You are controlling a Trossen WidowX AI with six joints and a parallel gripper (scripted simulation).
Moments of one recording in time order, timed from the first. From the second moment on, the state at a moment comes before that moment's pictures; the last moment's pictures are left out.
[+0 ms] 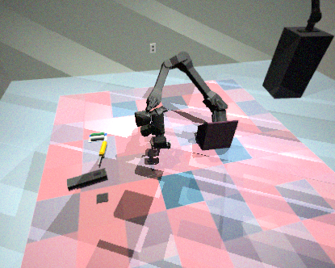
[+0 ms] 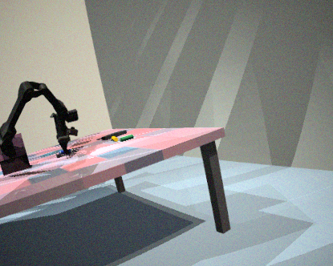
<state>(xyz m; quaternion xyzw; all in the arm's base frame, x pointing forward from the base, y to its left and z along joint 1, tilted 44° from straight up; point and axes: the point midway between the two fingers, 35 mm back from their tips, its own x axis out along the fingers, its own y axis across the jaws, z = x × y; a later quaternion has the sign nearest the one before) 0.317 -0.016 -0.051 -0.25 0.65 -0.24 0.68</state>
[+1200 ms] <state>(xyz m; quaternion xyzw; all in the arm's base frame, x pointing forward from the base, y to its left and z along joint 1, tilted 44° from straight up) 0.310 -0.020 -0.052 -0.26 0.61 -0.22 0.72</state>
